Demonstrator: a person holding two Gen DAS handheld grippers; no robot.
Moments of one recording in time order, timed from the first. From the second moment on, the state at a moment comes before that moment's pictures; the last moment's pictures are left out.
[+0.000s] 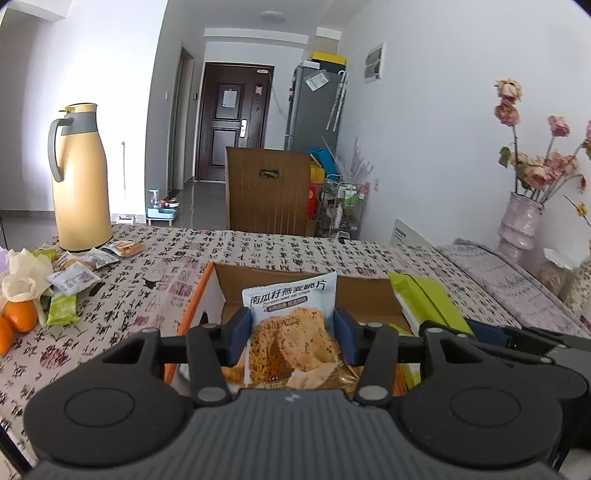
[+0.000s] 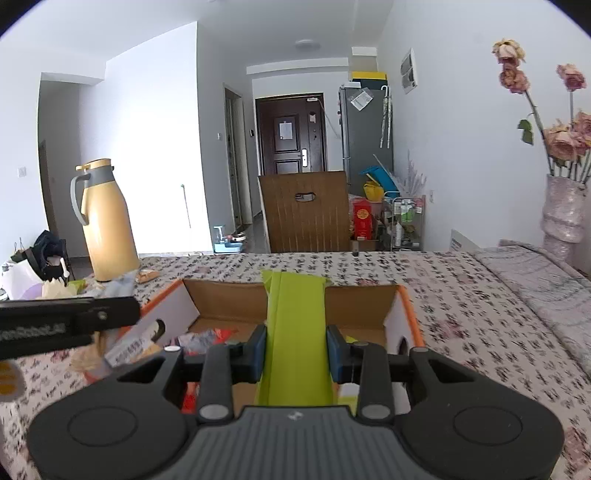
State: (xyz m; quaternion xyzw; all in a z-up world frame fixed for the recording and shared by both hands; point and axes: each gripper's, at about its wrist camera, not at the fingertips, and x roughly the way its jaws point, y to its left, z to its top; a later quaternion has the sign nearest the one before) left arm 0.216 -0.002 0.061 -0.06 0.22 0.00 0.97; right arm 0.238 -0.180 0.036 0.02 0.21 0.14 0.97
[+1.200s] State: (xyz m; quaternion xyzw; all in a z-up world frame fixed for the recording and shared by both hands) left arm 0.246 0.024 0.038 -0.10 0.21 0.05 0.97; right arm 0.284 -0.192 0.001 0.08 0.22 0.12 0.97
